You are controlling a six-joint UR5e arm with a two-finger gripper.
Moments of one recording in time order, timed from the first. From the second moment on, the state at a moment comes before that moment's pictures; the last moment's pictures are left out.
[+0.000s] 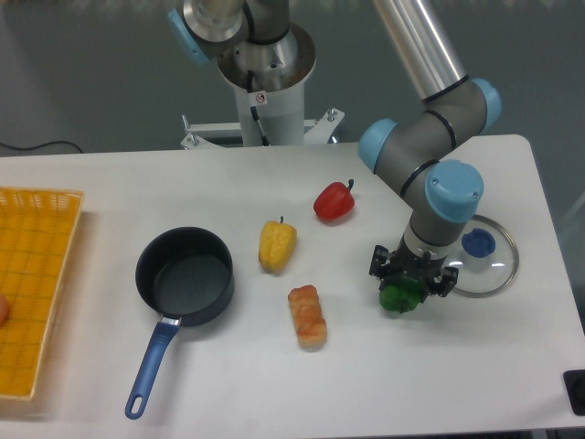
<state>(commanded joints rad) 2.70 -2.09 -1.62 -0.93 1.45 1.01</state>
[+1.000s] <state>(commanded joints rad) 2.65 -1.97 -1.55 -1.03 1.63 1.35</state>
